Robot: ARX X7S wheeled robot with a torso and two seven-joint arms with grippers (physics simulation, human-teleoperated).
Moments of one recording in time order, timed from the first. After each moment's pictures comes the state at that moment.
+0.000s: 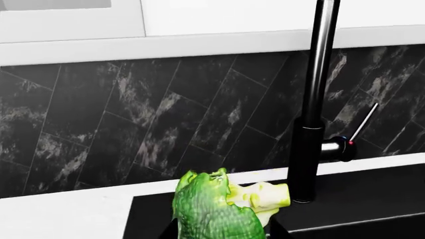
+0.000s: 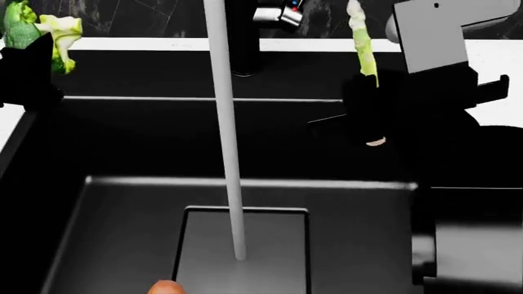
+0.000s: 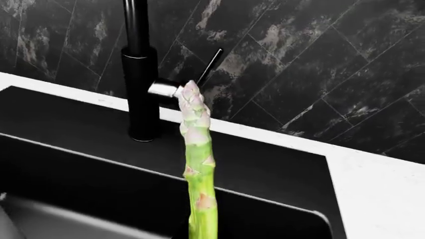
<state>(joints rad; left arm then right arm) -1.14 -0.75 0.54 0.19 -1.23 -0.73 -0.56 1.08 0.23 -0.09 -0.25 -0.03 1.46 -0.38</state>
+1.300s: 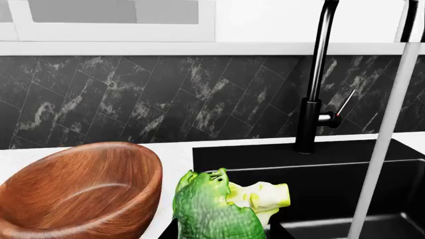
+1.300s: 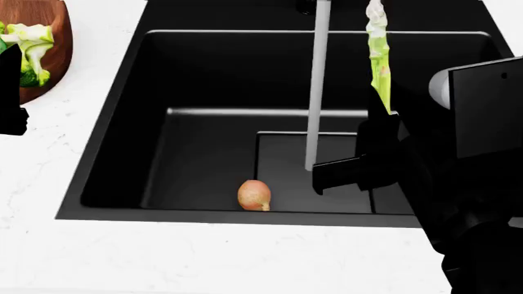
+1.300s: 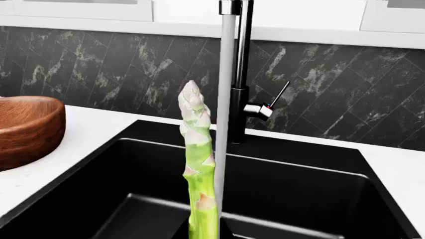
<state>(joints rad) -1.01 -0.86 0.44 0.37 -1.34 -0.67 -0.65 0.84 0.19 0.13 -0.72 0.01 1.49 -0.44</state>
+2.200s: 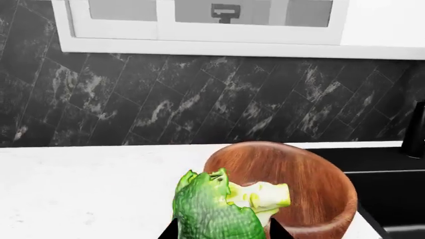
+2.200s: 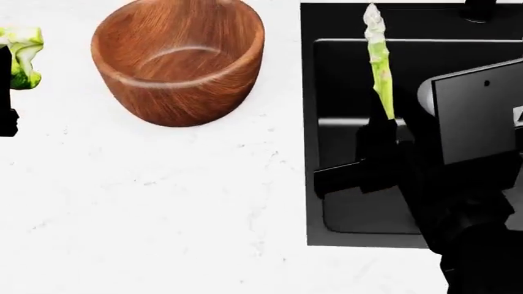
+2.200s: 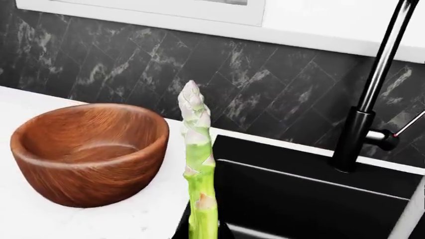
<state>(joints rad) -0.97 -0.88 0.42 0.37 -1.34 -0.64 -0.64 0.79 0.23 0.07 -0.69 0.00 1.39 -0.39</state>
